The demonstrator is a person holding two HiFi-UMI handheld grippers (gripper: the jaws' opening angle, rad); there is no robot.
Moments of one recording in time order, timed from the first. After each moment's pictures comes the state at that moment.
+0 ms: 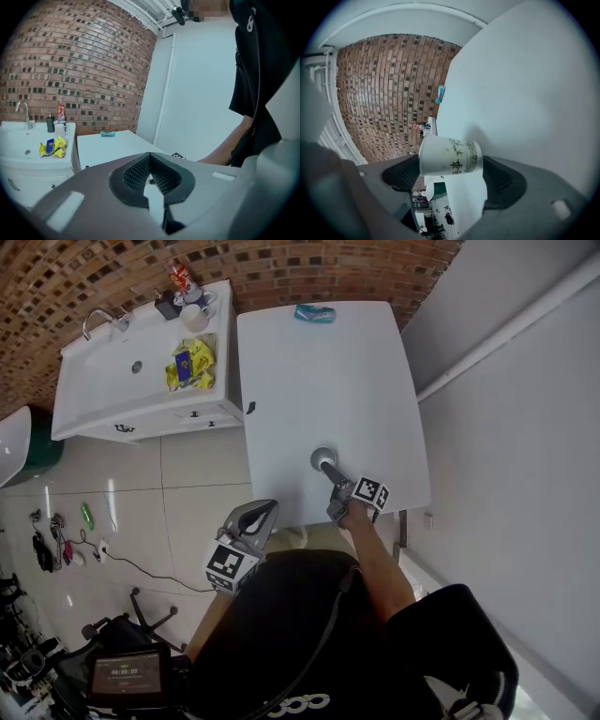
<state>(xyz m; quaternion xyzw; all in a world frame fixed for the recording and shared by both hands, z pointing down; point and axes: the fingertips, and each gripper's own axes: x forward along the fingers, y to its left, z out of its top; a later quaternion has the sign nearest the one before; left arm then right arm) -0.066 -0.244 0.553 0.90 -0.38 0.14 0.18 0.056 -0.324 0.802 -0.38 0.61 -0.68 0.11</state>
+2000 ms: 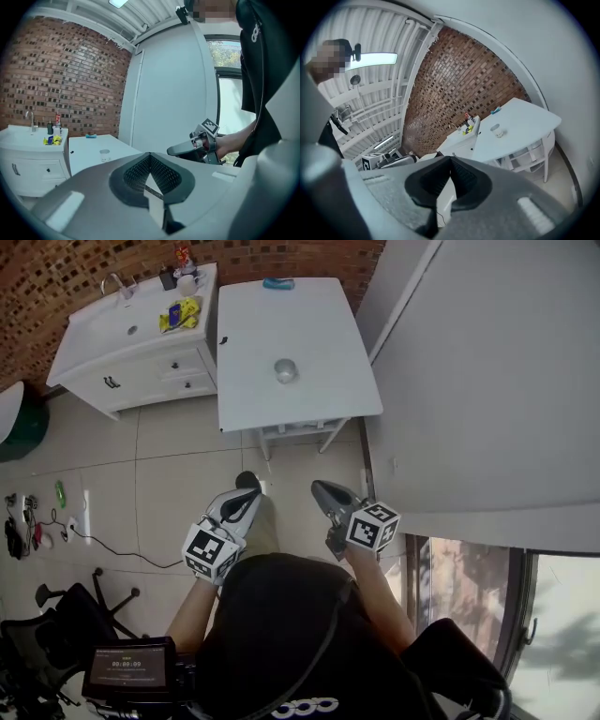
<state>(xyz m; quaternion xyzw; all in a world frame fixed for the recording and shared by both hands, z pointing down) 0.016 0.105 0.525 0.92 -0.35 0.10 0.12 0.126 0.076 0.565 -0.34 0.86 -0.38 0.02</state>
